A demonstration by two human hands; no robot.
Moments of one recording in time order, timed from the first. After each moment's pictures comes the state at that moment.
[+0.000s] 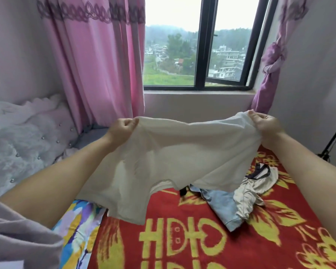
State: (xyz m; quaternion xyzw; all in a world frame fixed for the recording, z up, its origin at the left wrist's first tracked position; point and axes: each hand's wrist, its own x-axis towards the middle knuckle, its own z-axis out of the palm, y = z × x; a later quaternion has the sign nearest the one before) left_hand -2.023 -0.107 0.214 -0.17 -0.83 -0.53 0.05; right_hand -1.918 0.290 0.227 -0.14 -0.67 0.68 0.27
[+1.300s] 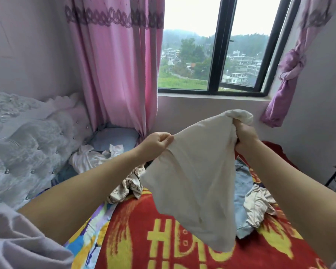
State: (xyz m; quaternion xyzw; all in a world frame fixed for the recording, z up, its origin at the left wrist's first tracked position) left_hand -1.968 -0.083 0.203 -0.28 -0.82 -0.50 -0.03; right_hand -1.940 0.185 0.227 -0.18 -0.55 0.79 0.20
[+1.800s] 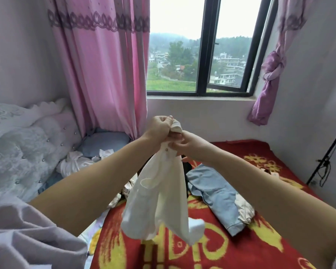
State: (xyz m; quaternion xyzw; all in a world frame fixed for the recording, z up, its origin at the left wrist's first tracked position) left_hand -1.954 -0.023 0.253 -0.15 -0.71 -0.69 -0.05; right_hand -1.897 0.088 0.236 0.06 -0.86 0.50 -0.01
